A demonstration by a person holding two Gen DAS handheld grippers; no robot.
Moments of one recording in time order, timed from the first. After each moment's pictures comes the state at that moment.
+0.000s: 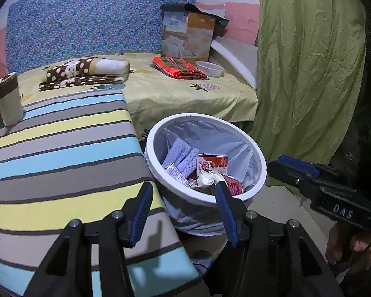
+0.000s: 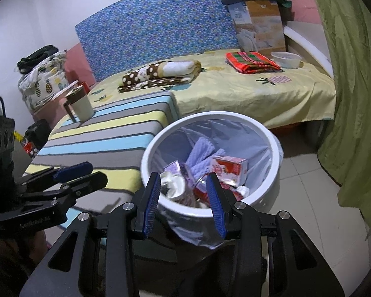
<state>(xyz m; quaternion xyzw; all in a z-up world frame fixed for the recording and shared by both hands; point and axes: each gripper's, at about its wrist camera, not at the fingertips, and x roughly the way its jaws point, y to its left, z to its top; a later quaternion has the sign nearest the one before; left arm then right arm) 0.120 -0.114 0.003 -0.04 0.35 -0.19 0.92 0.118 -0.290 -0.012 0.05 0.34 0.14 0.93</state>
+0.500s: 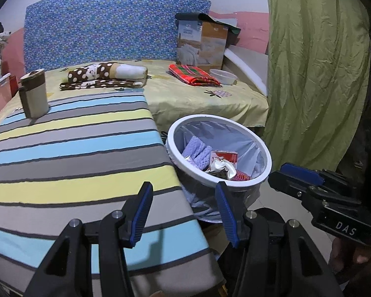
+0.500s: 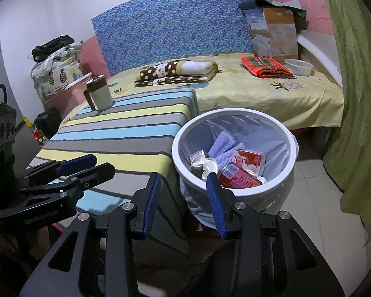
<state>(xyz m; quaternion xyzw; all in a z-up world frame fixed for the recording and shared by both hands) 0.081 -0.090 0.005 -0.04 0.33 -0.14 0.93 0.091 -0.266 -0.010 0.02 0.33 0.17 0.93</state>
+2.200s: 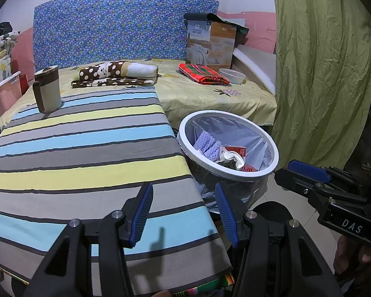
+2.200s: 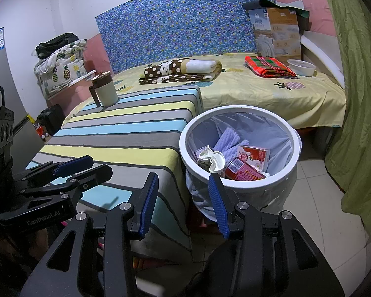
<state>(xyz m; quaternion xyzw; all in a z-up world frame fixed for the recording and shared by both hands) 0.063 -0.080 0.002 -0.04 0.34 -0.12 0.93 0.075 -0.255 -0.013 0.02 0.33 0.17 0.93</state>
